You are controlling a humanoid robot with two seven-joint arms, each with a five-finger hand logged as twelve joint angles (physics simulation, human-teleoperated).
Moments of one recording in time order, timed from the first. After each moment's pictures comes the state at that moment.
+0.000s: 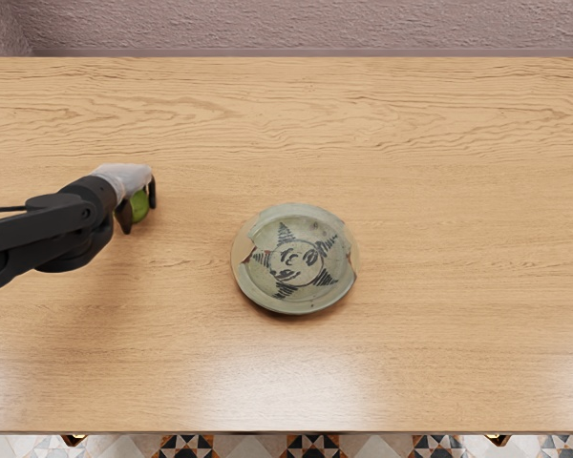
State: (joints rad) left arm -1.14 0.48 0.03 -1.20 1.30 0.00 0.61; right arm -0.08 0.00 -0.05 0.13 -0.13 0.15 -0.34
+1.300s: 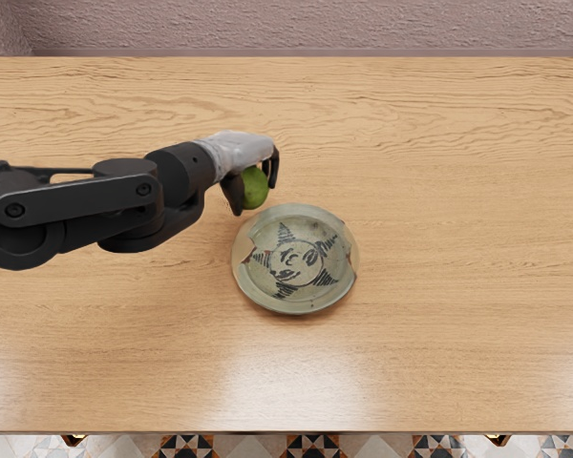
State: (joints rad) left arm -1.33 0.36 -0.04 -1.46 1.23 -0.04 0.61; right arm -0.08 0.00 -0.05 0.13 -0.13 0.15 -0.34
